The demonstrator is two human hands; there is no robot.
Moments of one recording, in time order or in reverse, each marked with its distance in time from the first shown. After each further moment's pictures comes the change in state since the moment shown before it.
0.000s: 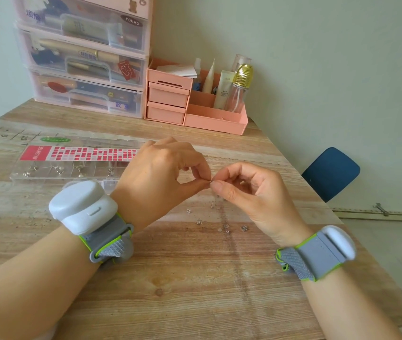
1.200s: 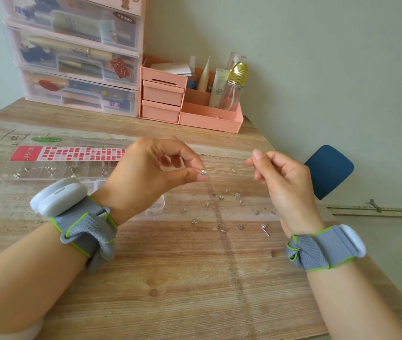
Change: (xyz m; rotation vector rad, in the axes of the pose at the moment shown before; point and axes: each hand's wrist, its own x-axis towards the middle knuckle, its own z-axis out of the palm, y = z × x) left_hand 0.002 0.002 -0.005 -0.542 -0.006 -0.249; right_hand 0.001 0.003 -0.026 -0.097 0.430 0.096
